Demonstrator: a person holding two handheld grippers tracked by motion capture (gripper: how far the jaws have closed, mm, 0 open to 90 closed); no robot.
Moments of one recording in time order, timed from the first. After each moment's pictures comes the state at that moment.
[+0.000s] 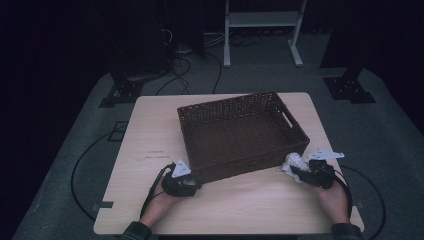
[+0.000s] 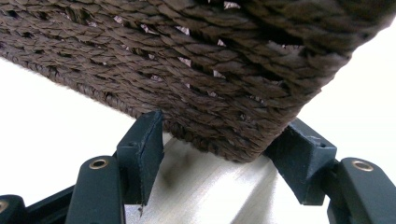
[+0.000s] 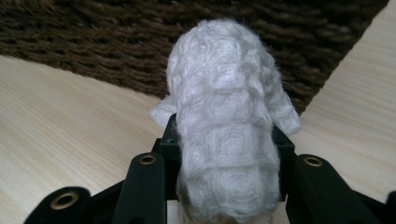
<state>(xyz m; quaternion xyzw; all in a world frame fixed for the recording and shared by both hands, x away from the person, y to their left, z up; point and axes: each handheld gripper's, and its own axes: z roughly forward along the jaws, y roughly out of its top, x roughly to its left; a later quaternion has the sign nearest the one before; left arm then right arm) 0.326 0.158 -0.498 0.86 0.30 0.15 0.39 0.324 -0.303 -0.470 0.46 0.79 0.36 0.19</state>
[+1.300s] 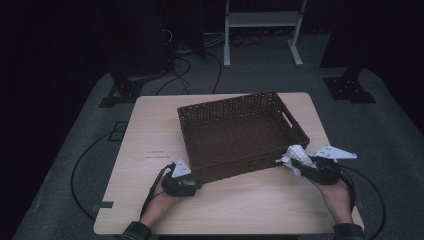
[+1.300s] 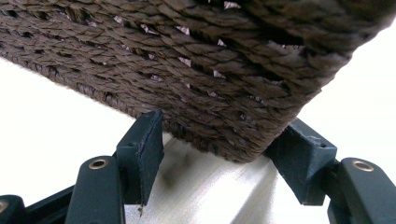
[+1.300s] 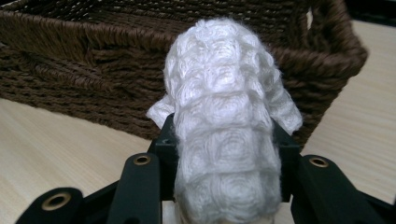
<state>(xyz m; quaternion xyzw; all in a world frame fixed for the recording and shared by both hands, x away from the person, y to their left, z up) 0.326 0.158 -0.498 0.86 0.30 0.15 0.39 0.313 -0.302 -0.442 0.45 0.75 0.44 0.22</state>
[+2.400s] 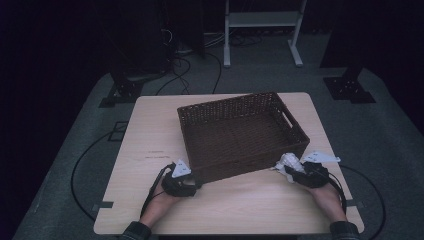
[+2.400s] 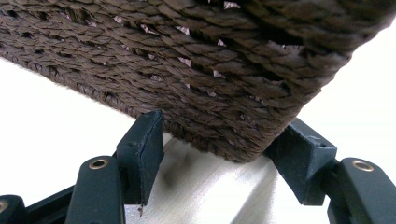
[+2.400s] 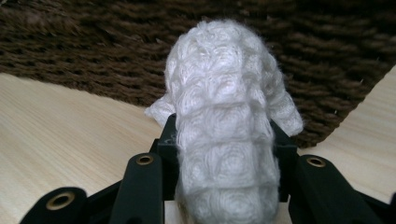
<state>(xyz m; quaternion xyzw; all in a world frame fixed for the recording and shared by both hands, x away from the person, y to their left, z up) 0.326 0.158 -0.498 0.86 0.31 0.15 0.39 0.321 -0.288 -0.478 0.46 0.77 0.40 0.20</state>
